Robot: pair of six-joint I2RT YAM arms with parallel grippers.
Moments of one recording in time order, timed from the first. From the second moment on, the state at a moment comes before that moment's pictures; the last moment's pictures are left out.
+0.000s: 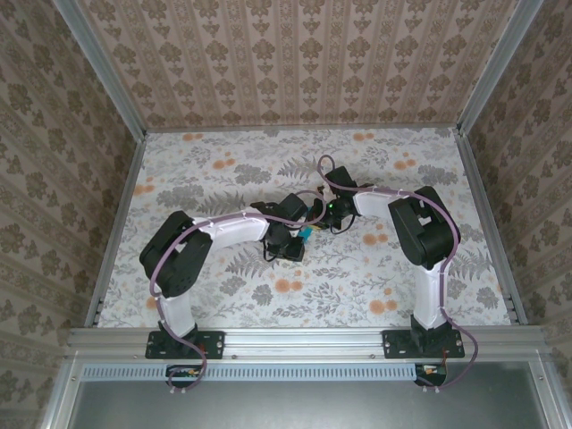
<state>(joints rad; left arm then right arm) -0.85 1.84 1.15 -0.63 0.23 -0.48 0.41 2.03 1.22 -0.29 -0.54 0.68</state>
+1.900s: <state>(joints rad) -0.76 1.70 0.91 -0.37 0.45 -0.53 0.41 2.05 1.26 -0.34 -0.56 0.66</state>
